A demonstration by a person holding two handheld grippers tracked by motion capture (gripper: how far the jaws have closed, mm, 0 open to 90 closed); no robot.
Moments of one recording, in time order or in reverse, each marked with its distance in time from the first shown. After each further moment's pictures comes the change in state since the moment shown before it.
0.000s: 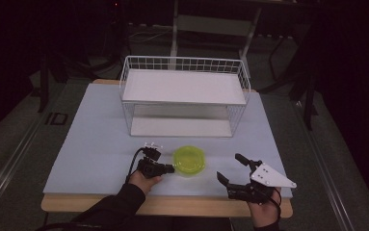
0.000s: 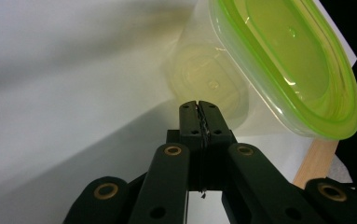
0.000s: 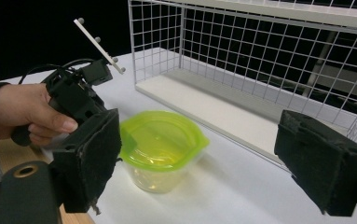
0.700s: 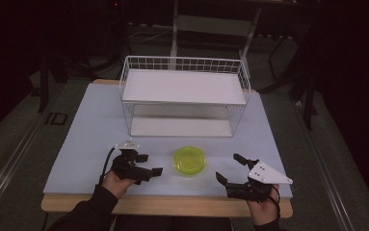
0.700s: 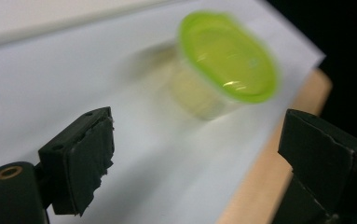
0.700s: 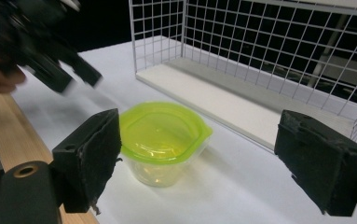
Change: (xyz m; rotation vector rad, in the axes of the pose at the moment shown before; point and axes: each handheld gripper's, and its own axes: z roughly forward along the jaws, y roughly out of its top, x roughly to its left) left arm -0.005 -0.011 -0.093 -0.162 -0.023 0.203; right arm -0.004 -0.003 0.007 0.047 0.016 -0.008
